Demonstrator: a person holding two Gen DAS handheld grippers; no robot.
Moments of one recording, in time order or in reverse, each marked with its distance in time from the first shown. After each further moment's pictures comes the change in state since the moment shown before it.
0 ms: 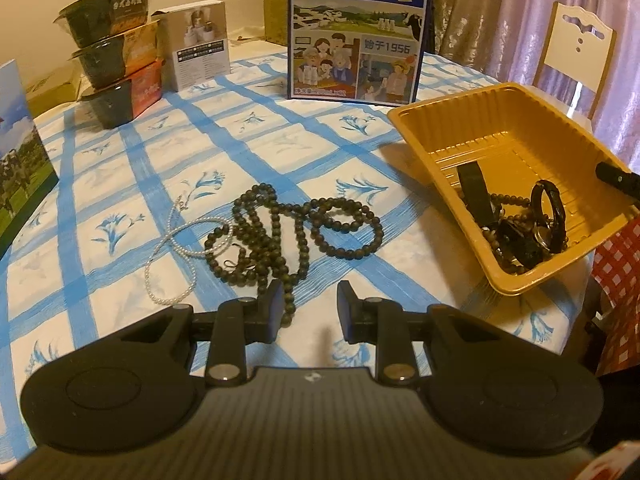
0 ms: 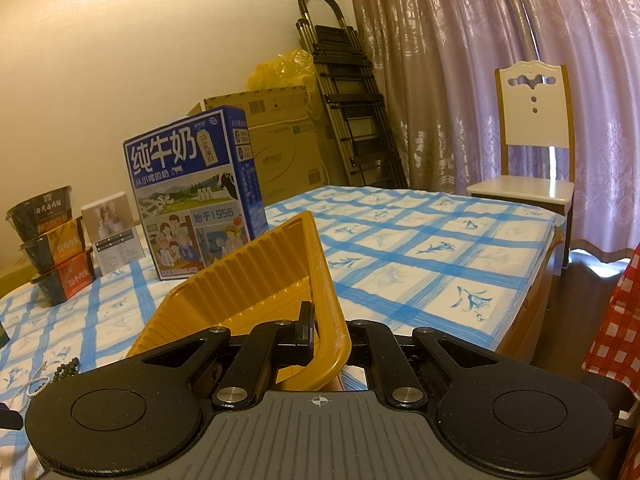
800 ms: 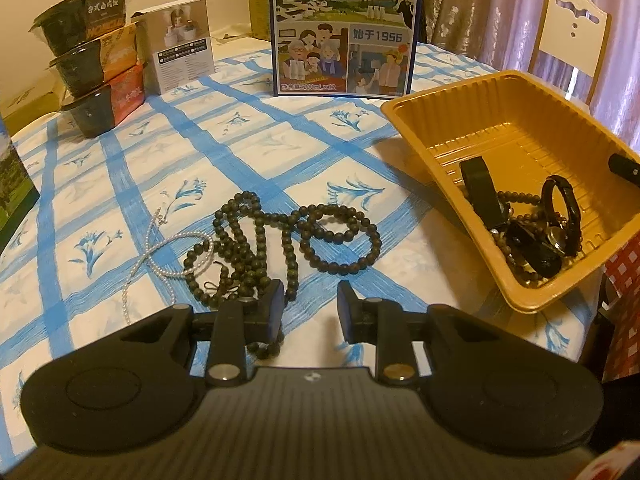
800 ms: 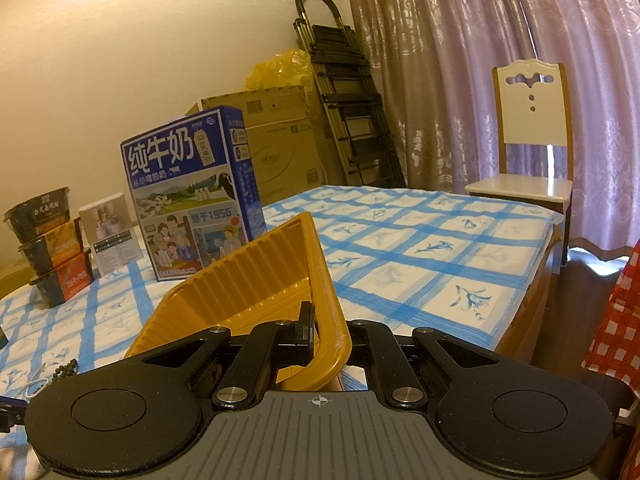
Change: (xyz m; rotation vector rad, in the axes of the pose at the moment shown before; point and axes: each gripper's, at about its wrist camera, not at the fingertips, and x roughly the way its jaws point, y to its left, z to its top) left arm 0.030 -0.007 0.012 0.040 0.015 -0.007; right arm 0.001 -0.003 -0.003 0.001 0.000 -0.005
